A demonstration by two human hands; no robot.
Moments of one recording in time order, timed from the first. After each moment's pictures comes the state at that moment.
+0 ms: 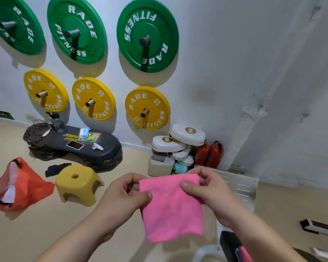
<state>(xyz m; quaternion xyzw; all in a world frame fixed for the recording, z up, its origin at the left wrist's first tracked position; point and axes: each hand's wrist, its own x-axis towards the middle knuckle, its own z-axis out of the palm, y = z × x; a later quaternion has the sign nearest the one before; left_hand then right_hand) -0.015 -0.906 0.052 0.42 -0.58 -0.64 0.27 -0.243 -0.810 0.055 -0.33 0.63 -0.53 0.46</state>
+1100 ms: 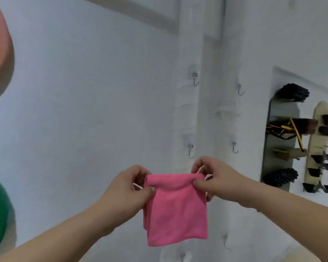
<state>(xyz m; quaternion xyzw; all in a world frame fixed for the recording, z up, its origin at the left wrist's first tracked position) -0.635 -1.281 0.361 0.05 -0.82 -0.50 0.27 -0.758 -1.055 0.401 -0.35 0.83 -0.44 0.01</state>
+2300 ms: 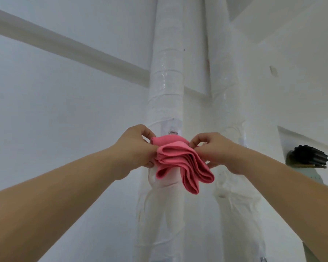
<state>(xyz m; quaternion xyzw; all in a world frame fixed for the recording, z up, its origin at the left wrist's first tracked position) -0.984 -1.295 0.648 -0.06 -0.78 -0.45 0.42 -1.100 -1.098 0.670 -0.37 0.80 -0.42 -0.21</state>
